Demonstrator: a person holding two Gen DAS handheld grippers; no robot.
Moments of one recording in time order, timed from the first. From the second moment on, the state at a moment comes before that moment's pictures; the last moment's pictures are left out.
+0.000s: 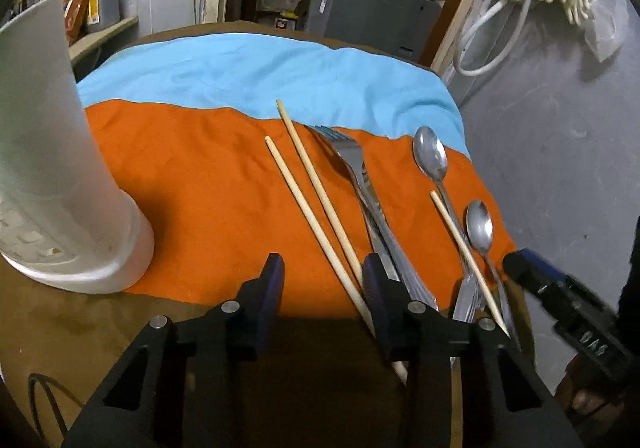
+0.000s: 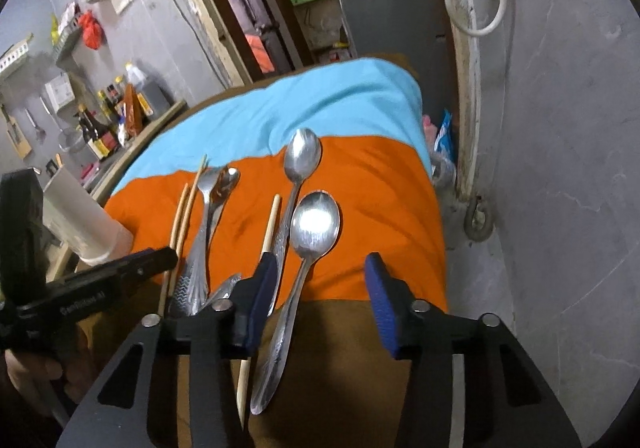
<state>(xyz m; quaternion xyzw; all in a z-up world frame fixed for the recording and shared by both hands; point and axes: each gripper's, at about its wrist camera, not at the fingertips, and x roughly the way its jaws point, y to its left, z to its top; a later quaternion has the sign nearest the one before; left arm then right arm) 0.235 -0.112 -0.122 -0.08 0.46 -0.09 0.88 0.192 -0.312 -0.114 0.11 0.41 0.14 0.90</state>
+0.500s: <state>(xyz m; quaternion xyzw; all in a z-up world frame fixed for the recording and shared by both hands) 0.261 -0.088 -0.122 -0.16 0.47 -0.07 0.86 0.219 -0.300 -0.119 0.08 0.43 0.14 0.89</state>
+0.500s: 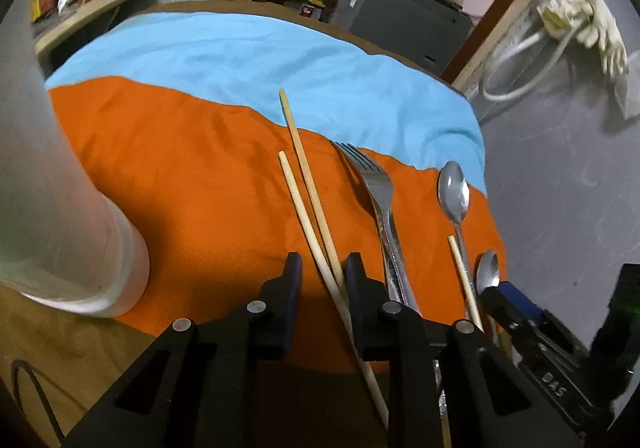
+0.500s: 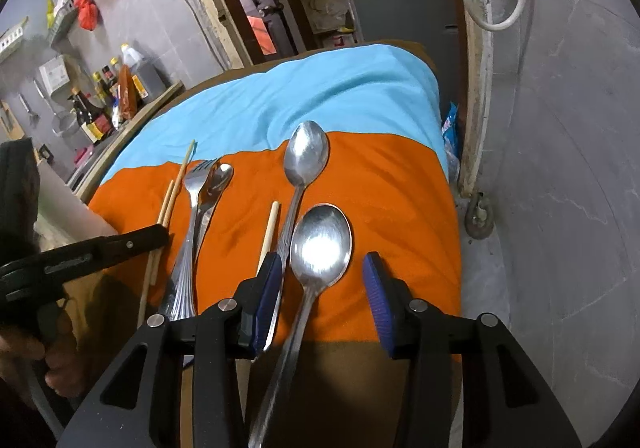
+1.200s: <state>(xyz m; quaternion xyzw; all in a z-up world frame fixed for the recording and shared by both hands) 0.221 -0.079 -0.115 -0.20 0.47 -0.07 0.86 0.229 -0.299 -0.120 0.09 0.43 0.15 0.89</state>
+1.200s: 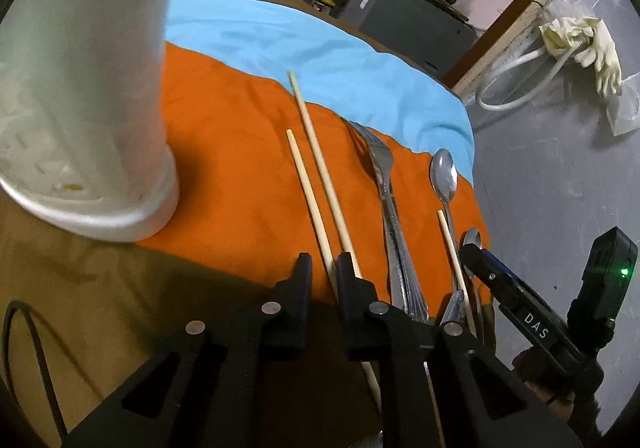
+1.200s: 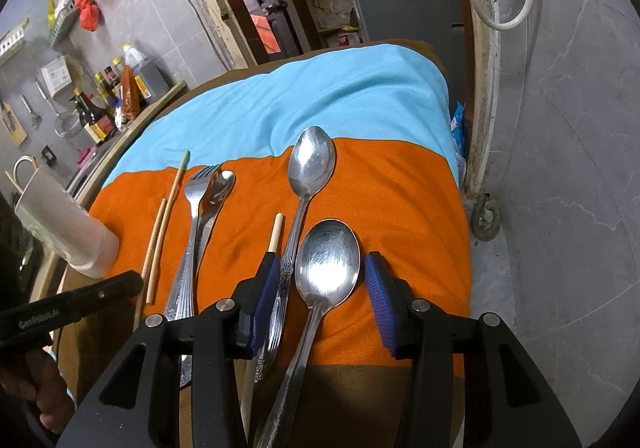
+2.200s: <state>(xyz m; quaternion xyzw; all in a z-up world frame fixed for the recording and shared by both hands) 0.245 -0.083 -0.116 -0.17 0.51 -0.06 0.84 0.238 -0.289 -0.120 0.09 0.44 0.09 0.89</state>
